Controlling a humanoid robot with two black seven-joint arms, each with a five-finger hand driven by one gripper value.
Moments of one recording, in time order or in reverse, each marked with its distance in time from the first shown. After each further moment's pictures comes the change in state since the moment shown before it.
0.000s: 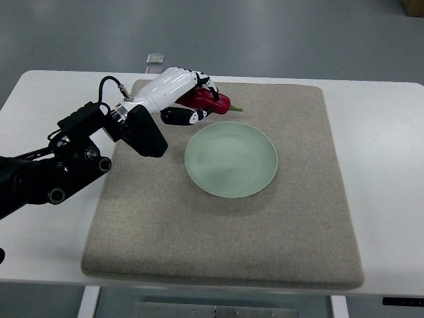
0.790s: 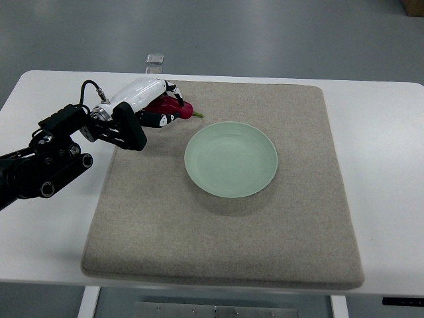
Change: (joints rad) left arm -0.014 0.004 0.004 0.227 0.002 -0.064 0.031; right arm 0.000 0.000 0.000 0.000 0.000 0.000 0.000
